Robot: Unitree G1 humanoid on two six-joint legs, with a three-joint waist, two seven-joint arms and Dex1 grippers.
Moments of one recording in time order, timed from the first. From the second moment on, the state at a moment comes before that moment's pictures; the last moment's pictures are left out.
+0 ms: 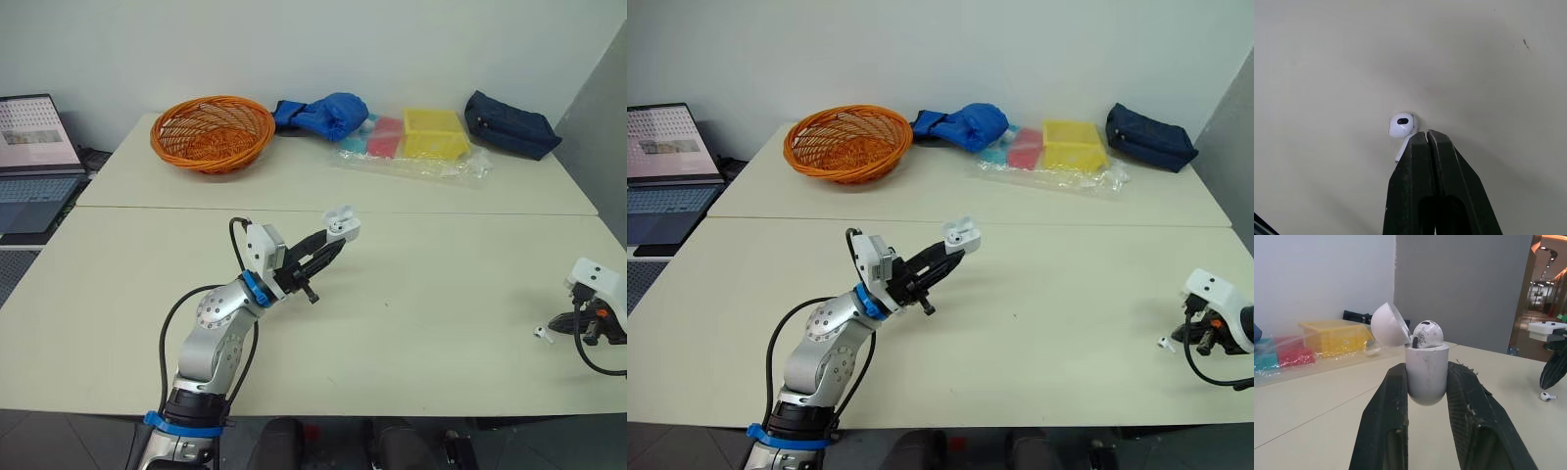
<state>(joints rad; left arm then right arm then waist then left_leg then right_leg) -0.27 0.25 -0.05 -0.13 -0.43 0.10 -0.78 -0.20 -1.22 -0.02 0.20 0.15 0.59 1.27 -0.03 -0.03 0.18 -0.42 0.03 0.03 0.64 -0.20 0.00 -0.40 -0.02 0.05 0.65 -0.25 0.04</state>
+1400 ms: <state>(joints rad) -0.27 0.25 -0.05 -0.13 -0.43 0.10 -0.78 -0.20 -1.20 0.05 0.16 0.14 0.63 1.18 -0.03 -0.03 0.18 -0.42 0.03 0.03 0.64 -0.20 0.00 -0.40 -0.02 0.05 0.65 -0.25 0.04</state>
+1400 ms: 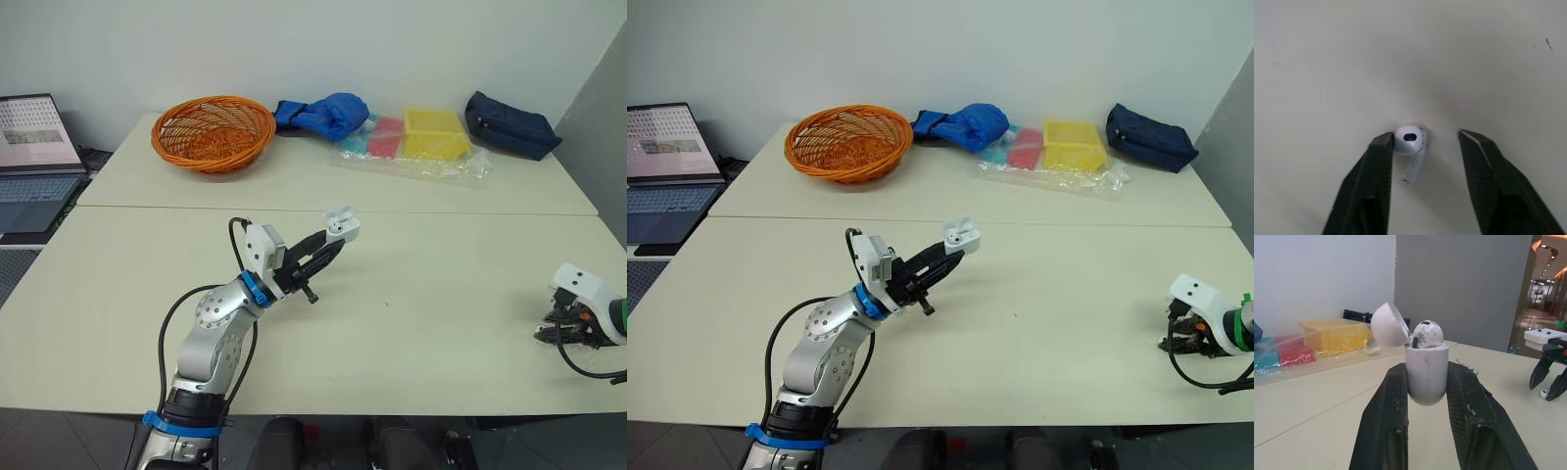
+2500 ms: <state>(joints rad) -0.28 0.25 -0.05 -0.12 -0.43 0.10 -0.78 -0.23 -1.15 0.04 0.10 0.19 0.65 1.21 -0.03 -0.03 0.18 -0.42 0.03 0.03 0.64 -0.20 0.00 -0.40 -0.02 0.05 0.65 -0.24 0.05</state>
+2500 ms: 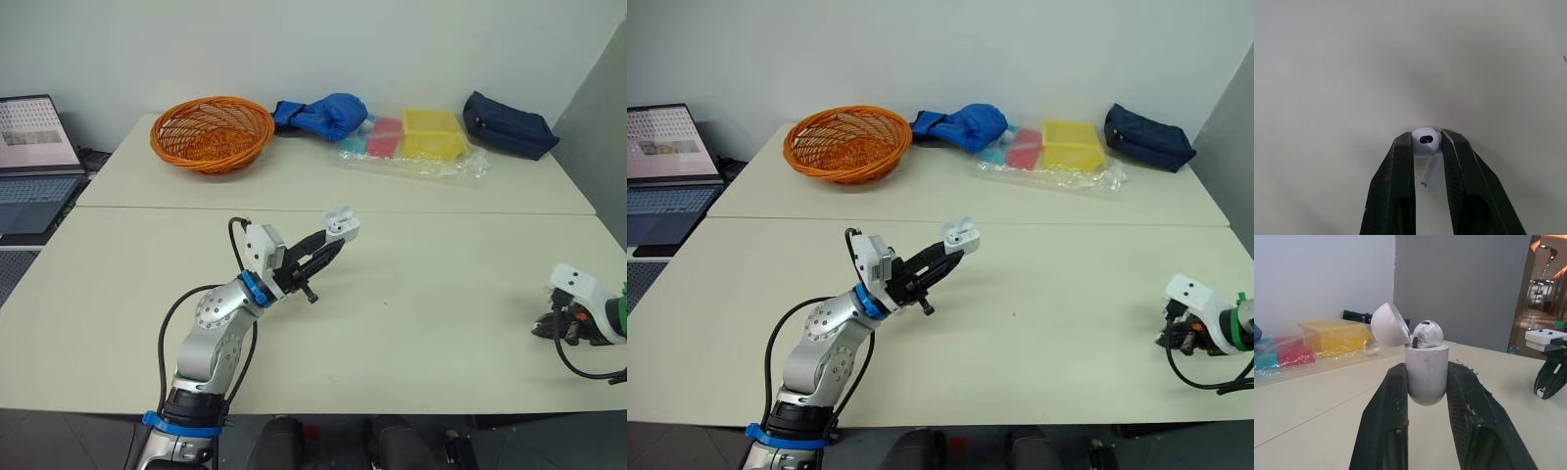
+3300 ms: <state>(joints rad) -0.51 0.17 -0.05 0.08 -0.43 0.06 -0.80 -0.58 -0.09 -0.08 -0.44 0.52 0.75 0.29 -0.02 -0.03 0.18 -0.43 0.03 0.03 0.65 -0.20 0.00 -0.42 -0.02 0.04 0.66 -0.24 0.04</state>
